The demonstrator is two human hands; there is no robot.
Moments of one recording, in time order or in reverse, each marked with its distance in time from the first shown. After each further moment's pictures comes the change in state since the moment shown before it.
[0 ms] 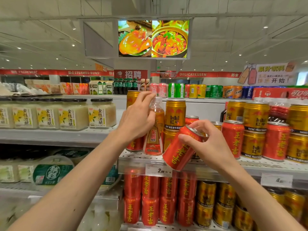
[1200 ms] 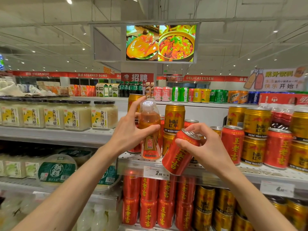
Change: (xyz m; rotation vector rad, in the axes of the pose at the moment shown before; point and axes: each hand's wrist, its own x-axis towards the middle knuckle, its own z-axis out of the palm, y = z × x) left_hand -0.040 -0.001 -0.013 -0.368 -0.021 -0.210; right_hand 0.005 0.008 -0.007 0.017 -0.056 -0.115
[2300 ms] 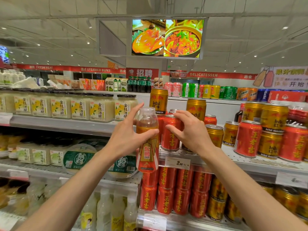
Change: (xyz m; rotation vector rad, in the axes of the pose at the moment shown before) left_hand -0.055 -0.029 -0.061 0.016 -0.037 -0.109; right_hand 0.036 -0.030 0.091 -0.546 0.005 -0.288
